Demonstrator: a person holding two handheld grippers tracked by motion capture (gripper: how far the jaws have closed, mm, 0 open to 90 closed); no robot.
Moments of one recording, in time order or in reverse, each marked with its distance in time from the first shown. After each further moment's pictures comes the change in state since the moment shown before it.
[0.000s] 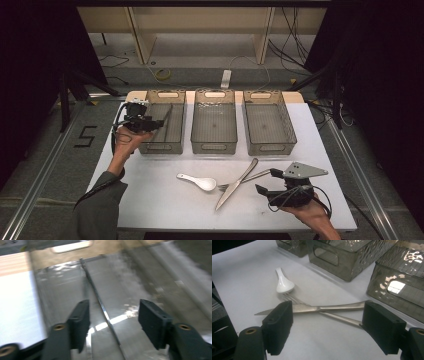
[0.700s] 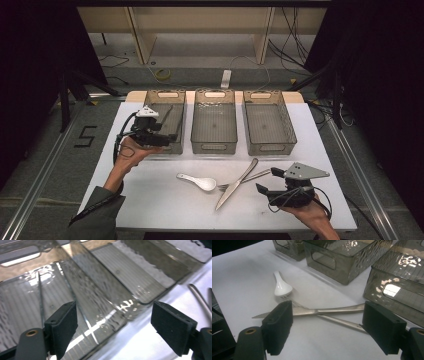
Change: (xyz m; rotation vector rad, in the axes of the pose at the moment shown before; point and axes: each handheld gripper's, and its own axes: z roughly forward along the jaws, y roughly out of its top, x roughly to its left) left arm -0.051 -0.013 -0.027 0.003 -0.141 0.176; right arm 0.001 -0.001 -0.002 -0.030 -0.020 -0.006
